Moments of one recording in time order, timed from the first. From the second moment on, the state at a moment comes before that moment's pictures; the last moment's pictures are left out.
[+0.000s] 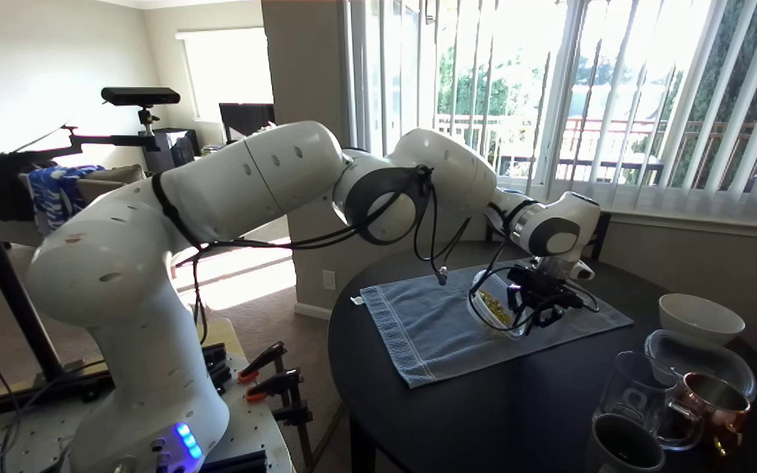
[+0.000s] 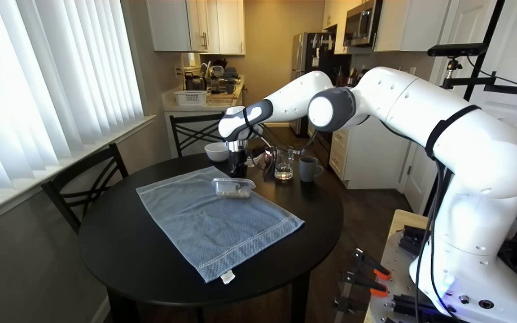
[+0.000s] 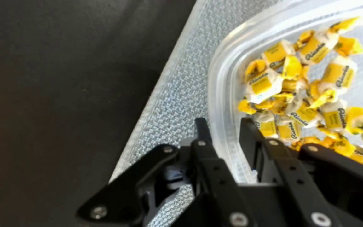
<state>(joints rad) -0.24 1.21 0.06 -0.88 0.05 1.93 -0.47</state>
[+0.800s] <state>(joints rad) -0.19 1.20 0.01 -0.79 0.01 1.95 -0.35</state>
